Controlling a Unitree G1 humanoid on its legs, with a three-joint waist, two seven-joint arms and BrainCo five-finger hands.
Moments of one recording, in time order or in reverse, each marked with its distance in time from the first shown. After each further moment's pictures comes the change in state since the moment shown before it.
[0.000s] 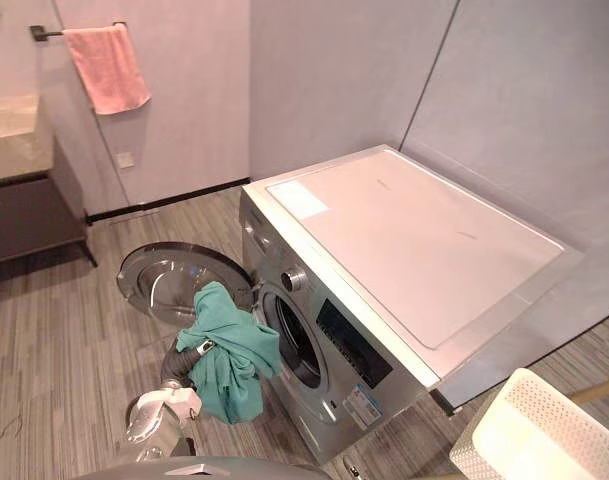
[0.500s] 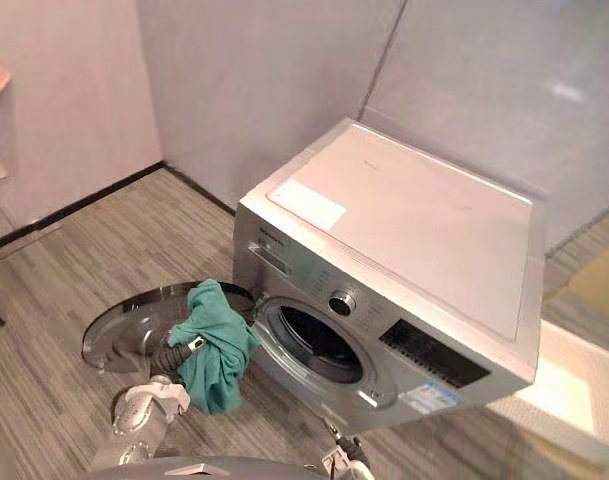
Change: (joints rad) left arm -0.034 0.100 -0.007 -0.026 0.002 0.011 0.005; right arm -0.130 0.038 -0.004 -0.003 -0.014 0.020 -0.008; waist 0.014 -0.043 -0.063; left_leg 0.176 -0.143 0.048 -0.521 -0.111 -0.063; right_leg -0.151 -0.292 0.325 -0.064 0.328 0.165
